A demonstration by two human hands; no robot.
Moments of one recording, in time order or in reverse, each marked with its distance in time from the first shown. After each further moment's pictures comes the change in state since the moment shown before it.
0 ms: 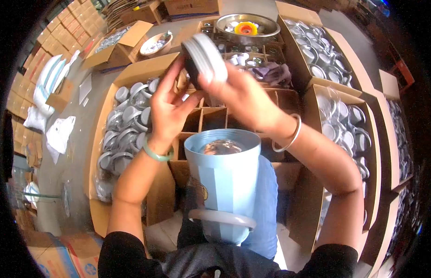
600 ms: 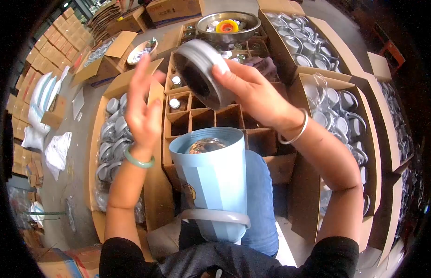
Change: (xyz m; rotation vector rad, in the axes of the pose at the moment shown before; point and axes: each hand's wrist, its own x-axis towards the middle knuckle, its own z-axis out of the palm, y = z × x) left_hand 0.009 0.012 -0.003 0.393 -0.228 0.217; right_hand -0.027 0.009 -0.042 0.412 -0.044 0.105
